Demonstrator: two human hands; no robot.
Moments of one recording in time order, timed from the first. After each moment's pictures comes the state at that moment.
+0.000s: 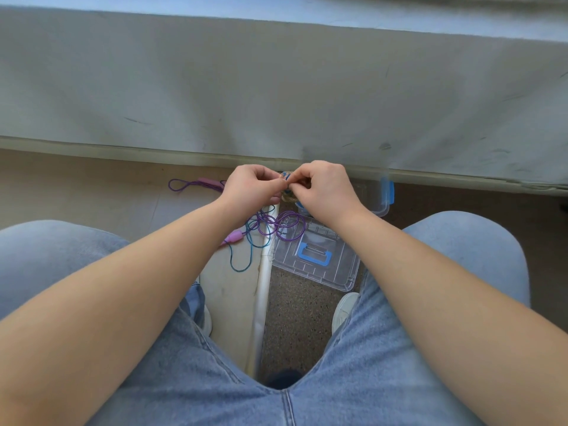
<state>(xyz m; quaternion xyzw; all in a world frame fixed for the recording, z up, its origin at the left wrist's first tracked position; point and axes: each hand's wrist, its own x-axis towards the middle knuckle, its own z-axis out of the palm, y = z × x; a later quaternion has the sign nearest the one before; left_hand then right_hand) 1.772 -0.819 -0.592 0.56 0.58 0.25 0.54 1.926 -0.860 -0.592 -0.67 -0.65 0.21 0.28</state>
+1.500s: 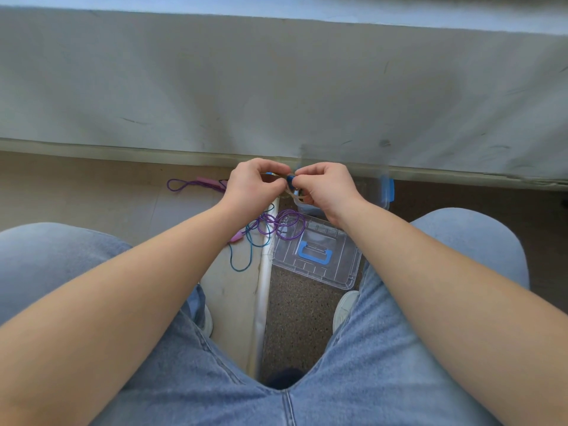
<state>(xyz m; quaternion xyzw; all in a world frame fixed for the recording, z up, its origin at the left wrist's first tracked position) 1.775 -0.818 -0.596 0.66 0.56 0.25 0.44 1.928 -0.848 -0.609 -0.69 -0.31 0.50 0.41</state>
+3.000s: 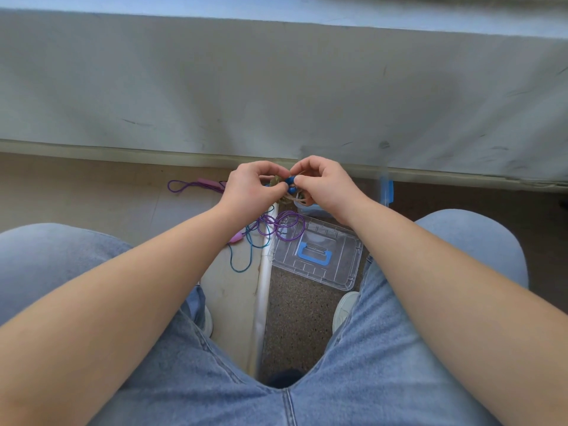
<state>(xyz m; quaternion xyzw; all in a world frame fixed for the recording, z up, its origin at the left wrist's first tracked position) 1.769 -0.821 -0.594 0.68 0.56 0.23 0.41 1.938 -0.849 -0.606 -0.65 -0.48 0.47 0.37</state>
